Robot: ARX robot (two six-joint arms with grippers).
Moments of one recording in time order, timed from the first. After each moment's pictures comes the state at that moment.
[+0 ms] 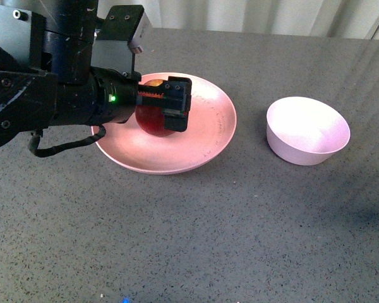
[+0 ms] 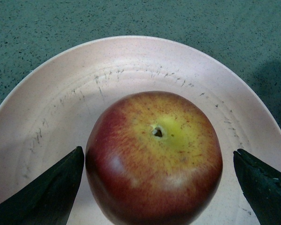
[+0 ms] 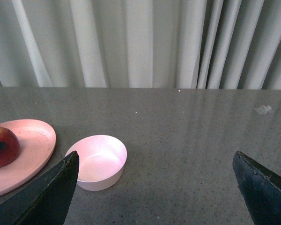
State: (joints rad) left arm -0.39 2.12 0.97 0.60 0.16 -0.12; right arm 0.00 0.01 0.02 0.00 0.00 0.00
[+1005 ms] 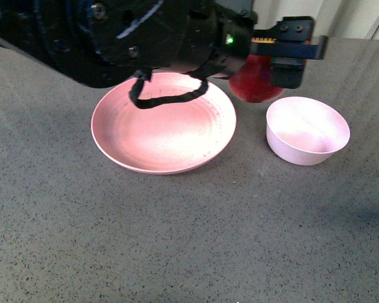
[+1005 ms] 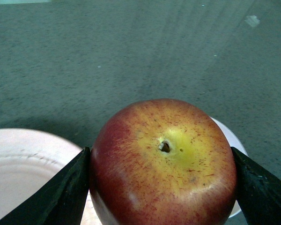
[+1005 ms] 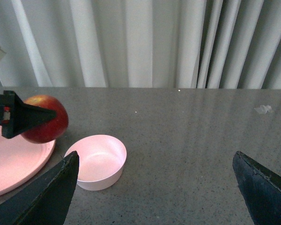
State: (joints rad) left arm -0.62 2.08 1.19 0.48 0.16 -0.21; right arm 0.00 0.01 0.02 0.00 0.00 0.00
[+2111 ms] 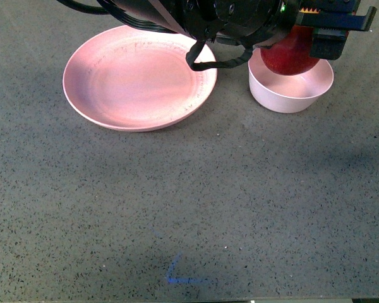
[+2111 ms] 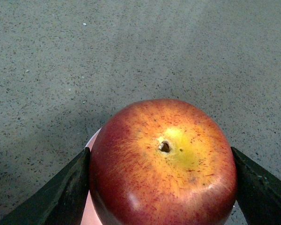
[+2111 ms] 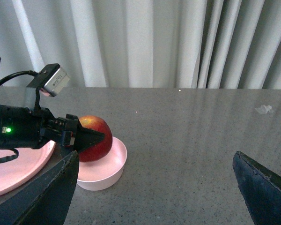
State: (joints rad) left arm -0.73 2.31 1.46 0.37 0.18 -0.20; right arm 0.00 0.01 0.02 0.00 0.00 0.00
